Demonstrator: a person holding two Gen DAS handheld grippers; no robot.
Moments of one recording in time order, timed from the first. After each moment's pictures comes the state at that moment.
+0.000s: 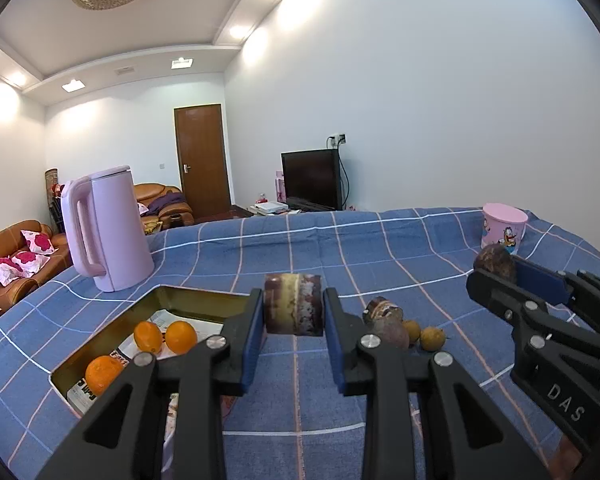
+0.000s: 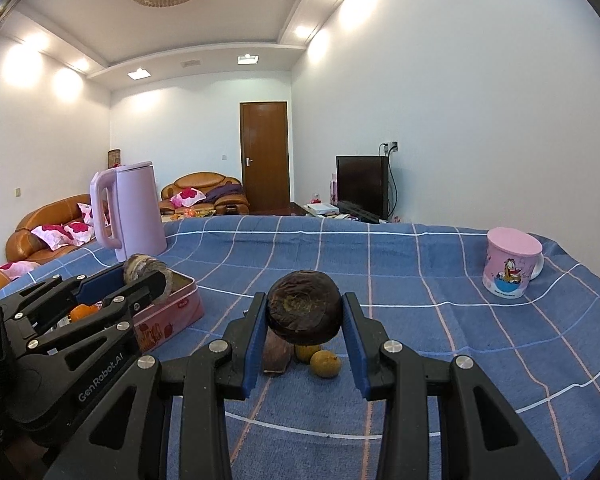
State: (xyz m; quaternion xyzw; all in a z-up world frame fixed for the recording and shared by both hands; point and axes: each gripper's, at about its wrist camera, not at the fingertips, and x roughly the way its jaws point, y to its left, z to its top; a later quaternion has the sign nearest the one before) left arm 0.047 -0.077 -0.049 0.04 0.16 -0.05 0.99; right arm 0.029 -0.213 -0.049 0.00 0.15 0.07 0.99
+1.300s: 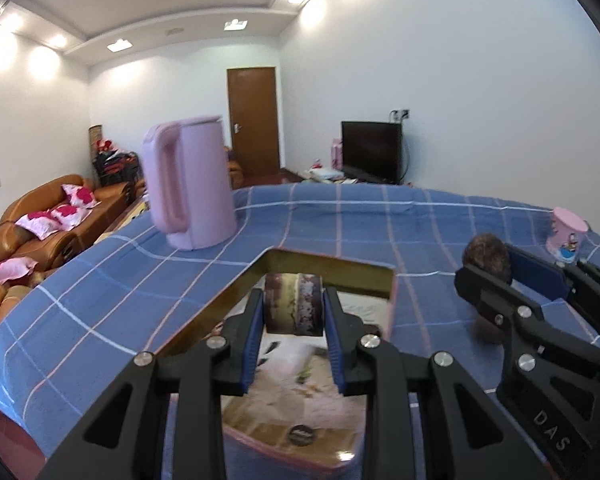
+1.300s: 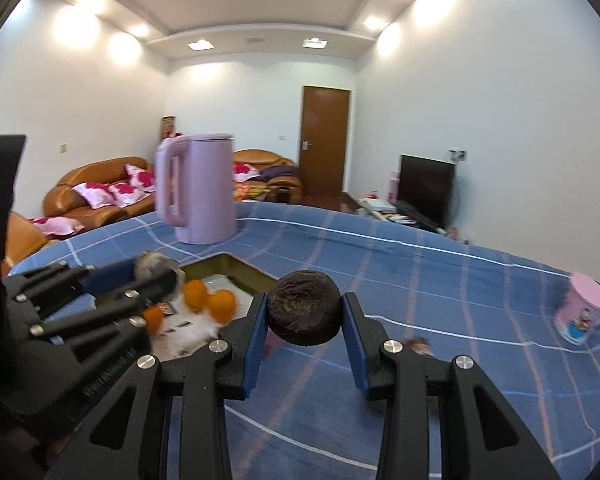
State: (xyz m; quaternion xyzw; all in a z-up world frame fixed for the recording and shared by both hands) left arm 0.065 0.029 -0.051 0.01 0.23 0.05 0.97; right arm 0.065 -0.096 -0.039 -0.07 0.17 0.18 0.97
